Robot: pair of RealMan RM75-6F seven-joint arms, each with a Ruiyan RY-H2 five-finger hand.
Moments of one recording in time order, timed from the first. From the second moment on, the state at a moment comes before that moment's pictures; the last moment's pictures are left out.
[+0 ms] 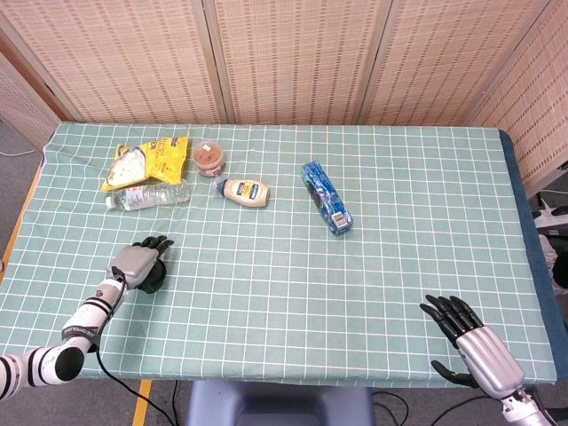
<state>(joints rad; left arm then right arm) -0.85 -1.20 0.02 -1.62 0.74 0.75 0.42 0.08 -1.04 -0.17 -1.66 -1.86 1.48 0.12</state>
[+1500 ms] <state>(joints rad) -0.73 -1.15 0.01 -1.62 0.87 0.93 0.40 0.08 -1.03 -0.18 -1.67 -1.87 1.49 0.09</state>
